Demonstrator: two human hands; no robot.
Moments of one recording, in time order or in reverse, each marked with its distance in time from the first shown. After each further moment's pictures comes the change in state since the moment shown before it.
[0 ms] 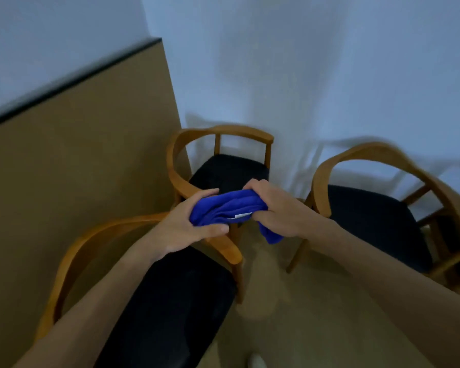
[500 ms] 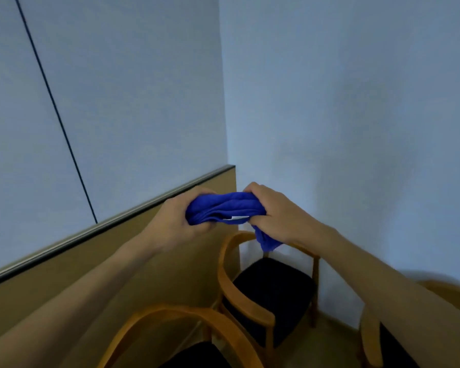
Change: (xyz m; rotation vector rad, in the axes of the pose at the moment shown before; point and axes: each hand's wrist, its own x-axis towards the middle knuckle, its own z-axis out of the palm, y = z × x) left_hand -0.069 0.239 -0.127 0.632 0.620 0.429; right_hand 0.040 -0.197 -0.190 -0.063 0.125 -0.443
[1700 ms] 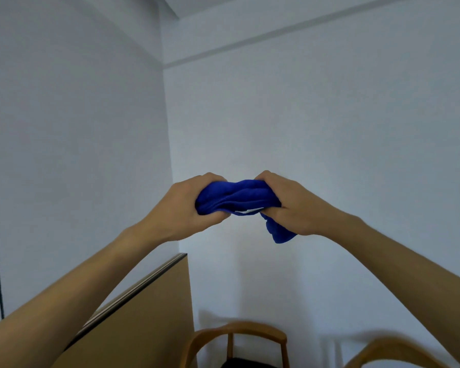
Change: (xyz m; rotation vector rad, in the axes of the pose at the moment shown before) left_hand 0.126 0.082 -0.134 -0.021 0.138 0.580; right_hand -0.009 -0.150 -0.151 -0.339 0.393 -0.006
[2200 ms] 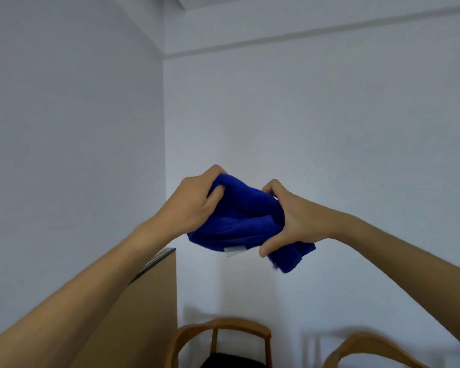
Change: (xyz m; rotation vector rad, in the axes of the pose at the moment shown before) left_hand -0.027 -0.021 -0.016 -0.081 0.066 -0.153; right_hand -0.001 -0.042 0.029 0.062 -0.242 0.157
